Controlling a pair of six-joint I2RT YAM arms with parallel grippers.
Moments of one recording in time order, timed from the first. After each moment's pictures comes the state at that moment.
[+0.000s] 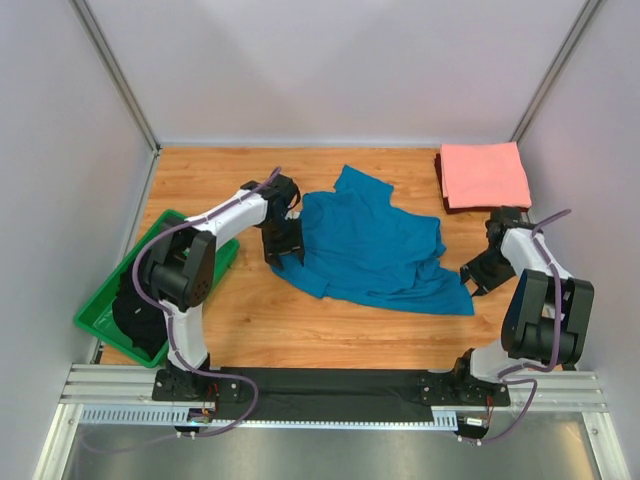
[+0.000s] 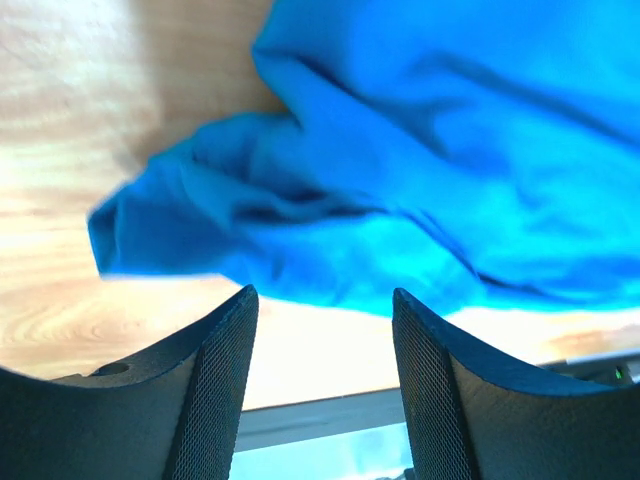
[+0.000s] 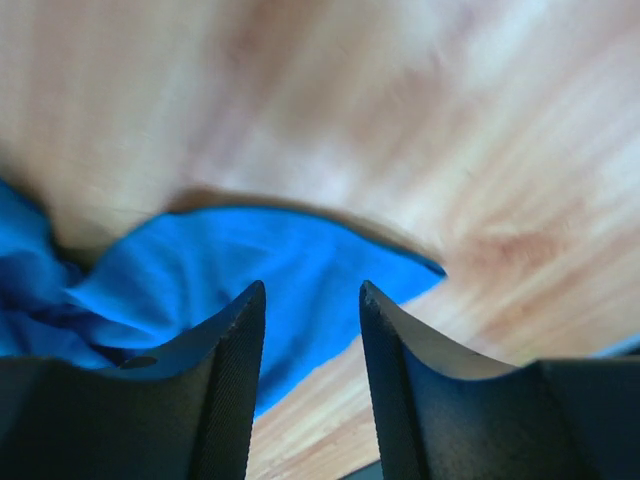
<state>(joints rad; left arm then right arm) -0.47 1.95 1.46 -0.95 0.18 -0.64 -0.24 1.54 0.97 -0.87 0.08 0.77</state>
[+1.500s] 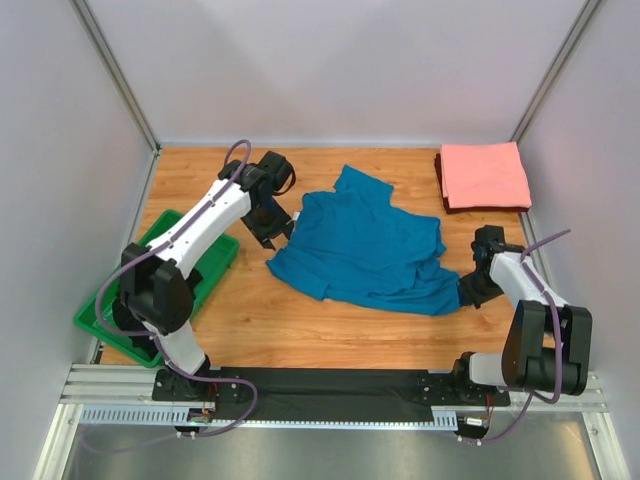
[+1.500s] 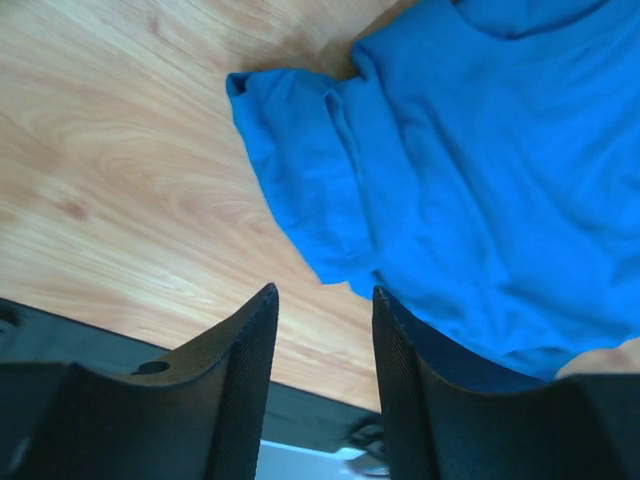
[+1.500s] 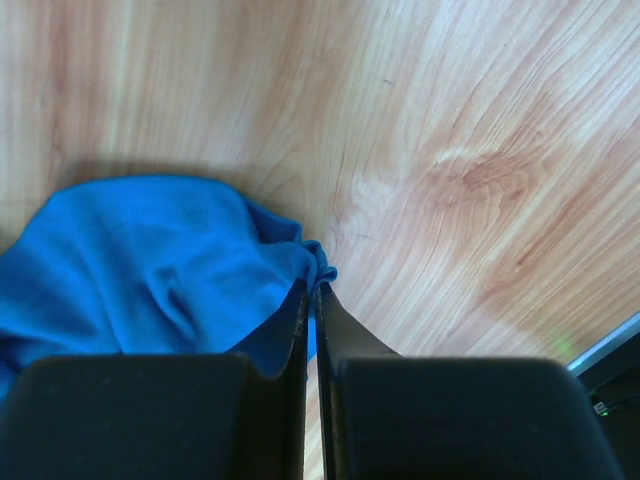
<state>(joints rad) -0.52 1.71 1.62 -1.24 -0.11 -1.16 -0.14 1.36 0.74 -0.83 0.20 1.05</state>
